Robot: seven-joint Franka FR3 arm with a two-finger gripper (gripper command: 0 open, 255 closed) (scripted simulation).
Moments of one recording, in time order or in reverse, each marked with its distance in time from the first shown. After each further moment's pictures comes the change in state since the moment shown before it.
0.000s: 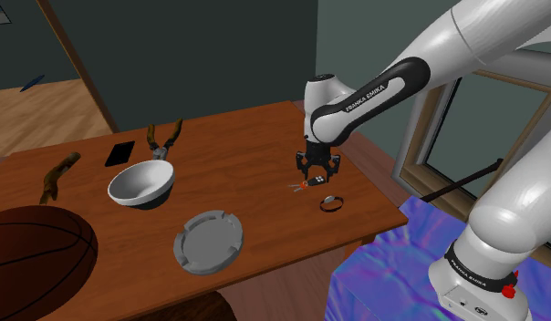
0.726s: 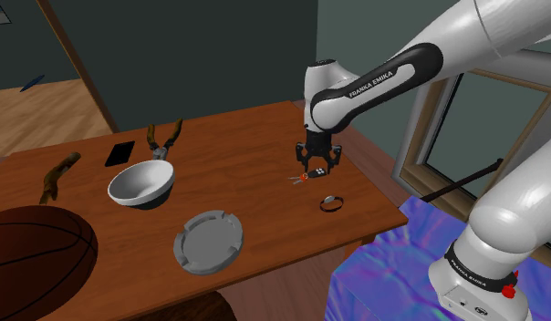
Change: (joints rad) arm 0.004 -0.066 -0.007 0.039 0.022 -0.102 -0.014
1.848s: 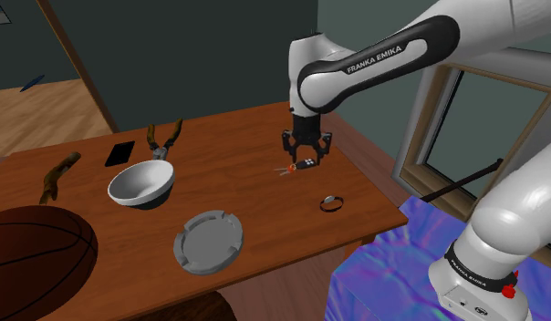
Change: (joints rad) arm 0.036 -0.033 0.049 0.152 0.014 -0.178 0.090
